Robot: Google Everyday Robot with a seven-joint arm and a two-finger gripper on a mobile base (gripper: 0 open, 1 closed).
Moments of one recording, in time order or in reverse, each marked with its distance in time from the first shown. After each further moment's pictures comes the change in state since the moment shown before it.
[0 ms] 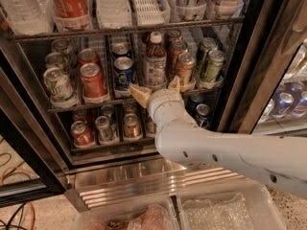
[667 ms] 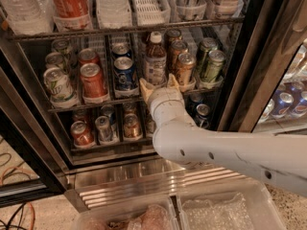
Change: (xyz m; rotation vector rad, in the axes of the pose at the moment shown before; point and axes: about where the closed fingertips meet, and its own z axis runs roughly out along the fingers) arm -0.004 -0.010 0.004 0.055 -0.025 -0.006
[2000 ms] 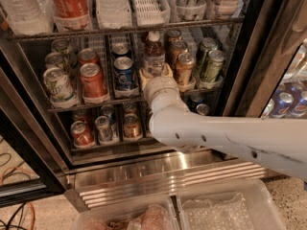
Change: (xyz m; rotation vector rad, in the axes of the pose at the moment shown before) arm -0.015 0.006 0.037 -0.021 -0.036 -0.034
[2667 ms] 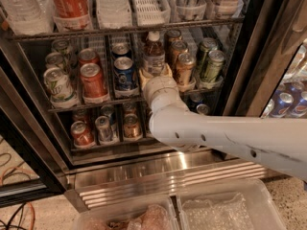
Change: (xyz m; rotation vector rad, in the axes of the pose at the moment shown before) arm 0.001 0.000 0.002 -0.003 0.003 0.000
